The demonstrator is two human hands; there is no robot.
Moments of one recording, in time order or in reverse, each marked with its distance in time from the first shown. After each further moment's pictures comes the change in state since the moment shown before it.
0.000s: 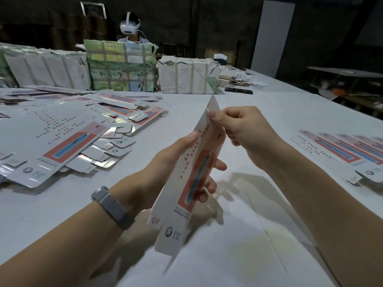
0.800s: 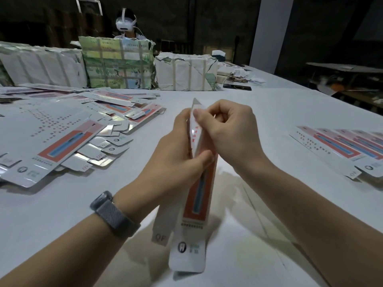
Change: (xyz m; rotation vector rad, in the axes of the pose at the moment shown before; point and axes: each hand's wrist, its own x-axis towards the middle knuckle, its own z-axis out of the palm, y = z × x) left_hand 0.011 -0.005 0.011 0.976 0.605 0.440; right_hand -0.010 0.004 0.035 -0.152 0.332 -0.242
